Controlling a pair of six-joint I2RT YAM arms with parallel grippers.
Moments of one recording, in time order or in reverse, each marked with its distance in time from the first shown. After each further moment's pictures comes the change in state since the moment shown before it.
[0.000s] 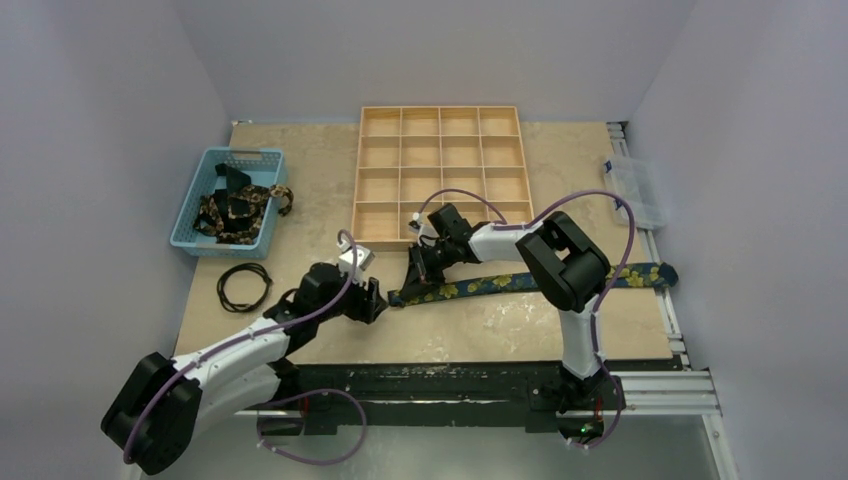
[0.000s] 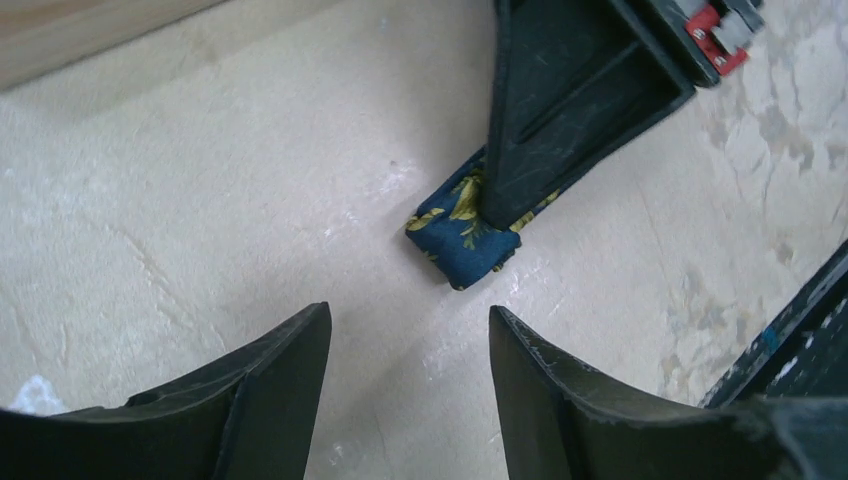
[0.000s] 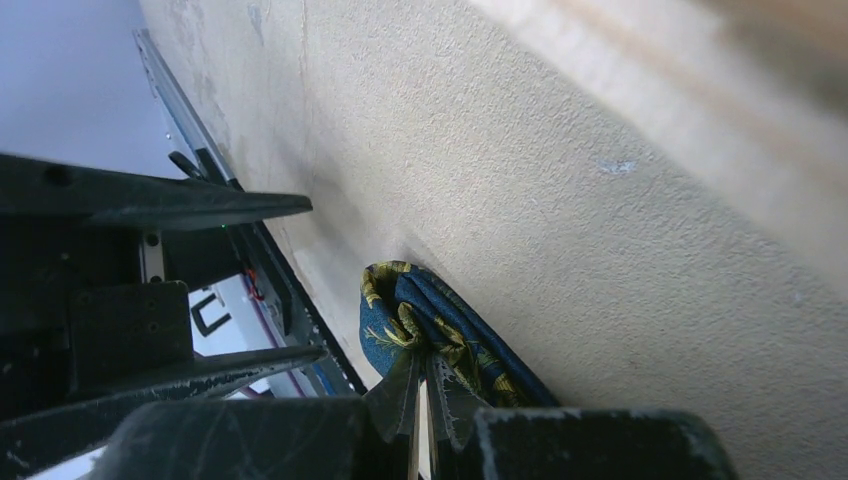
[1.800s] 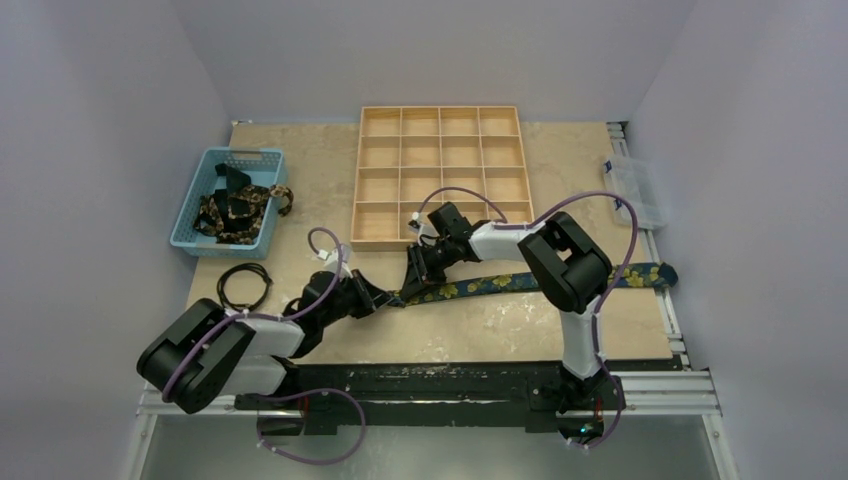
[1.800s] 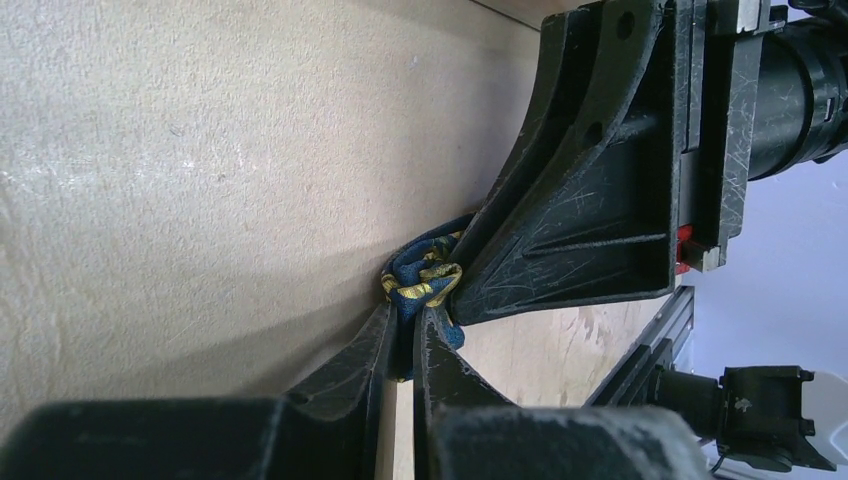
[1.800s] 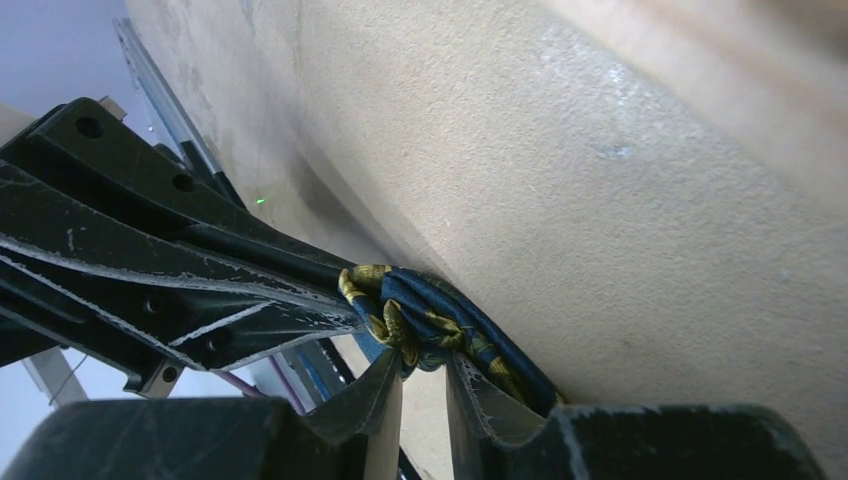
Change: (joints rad) left arm 0.028 0.340 -0.167 0.631 -0.007 -0.773; right arm 0.000 -0.010 0.013 -0.039 -0.002 -0.041
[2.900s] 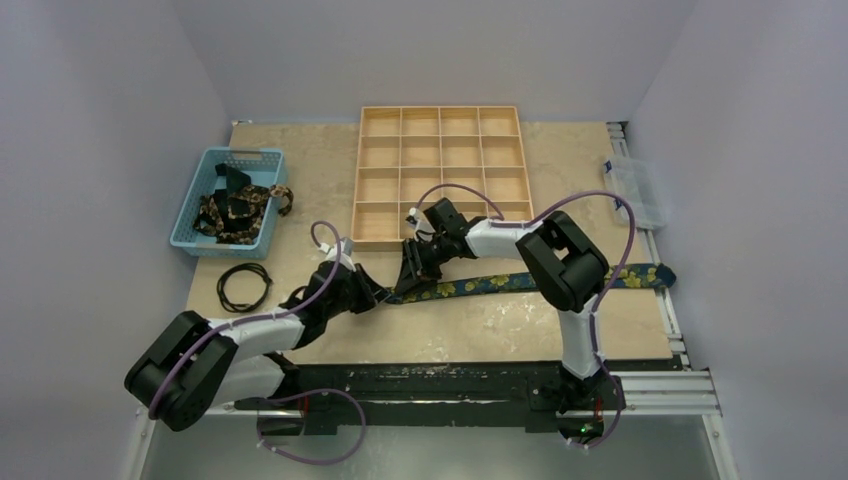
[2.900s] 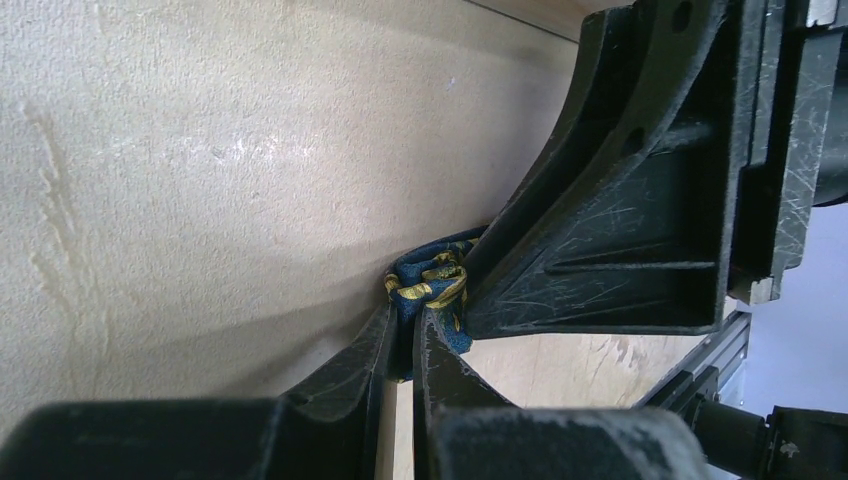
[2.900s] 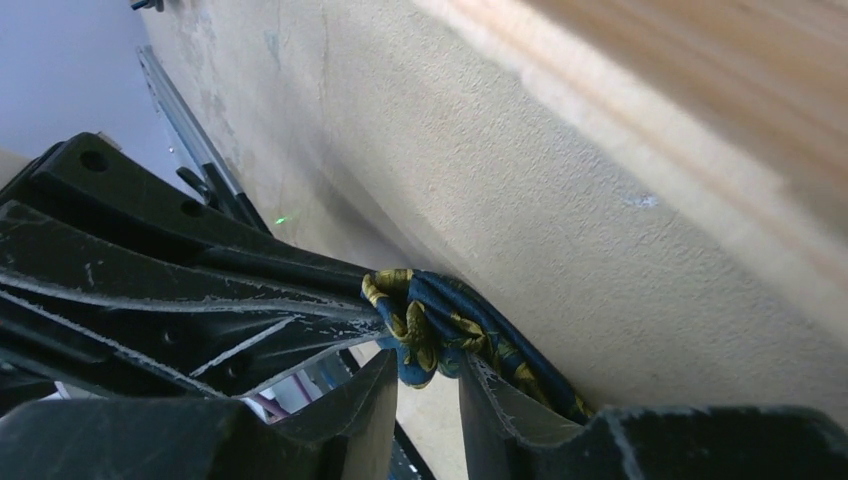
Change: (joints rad) left arm -0.025 -0.105 0.118 -0.336 -0.090 0.035; right arm 0.009 0.004 0.047 -0.014 0.013 0.058
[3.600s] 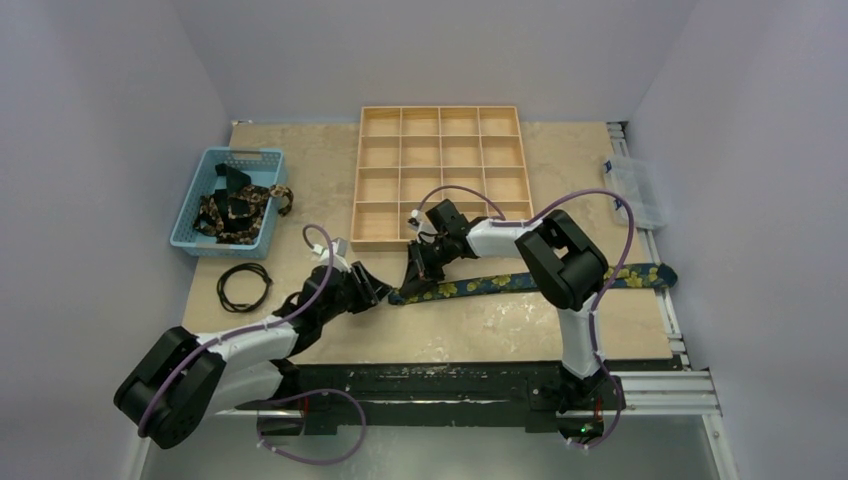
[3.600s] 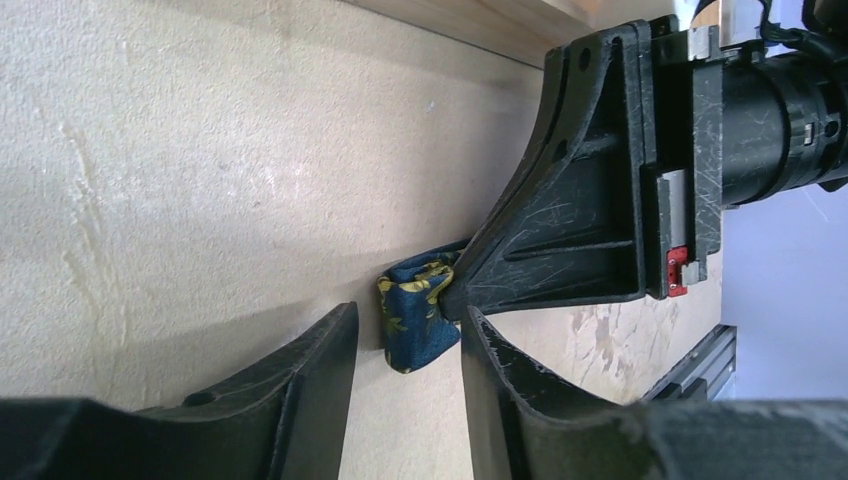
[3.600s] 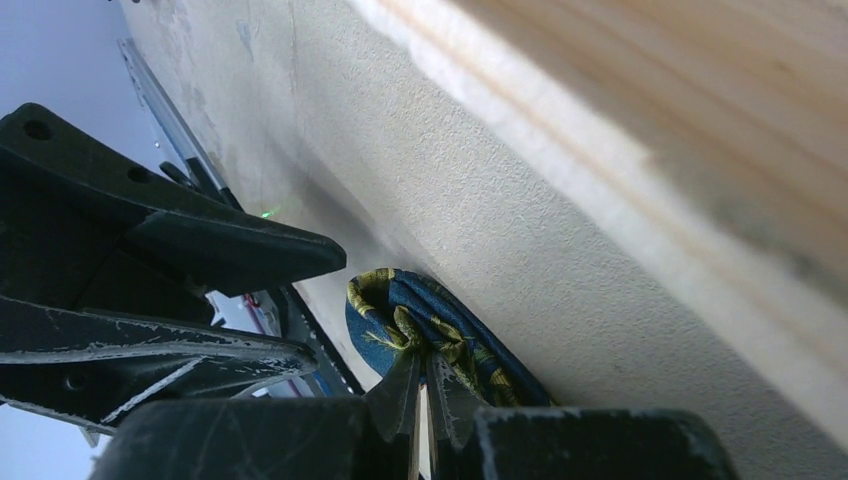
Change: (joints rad) left arm -0.002 -0.092 -0.035 0.016 -0.040 0.000; right arm -0.011 0.022 -0.003 -0.019 0.005 -0.031
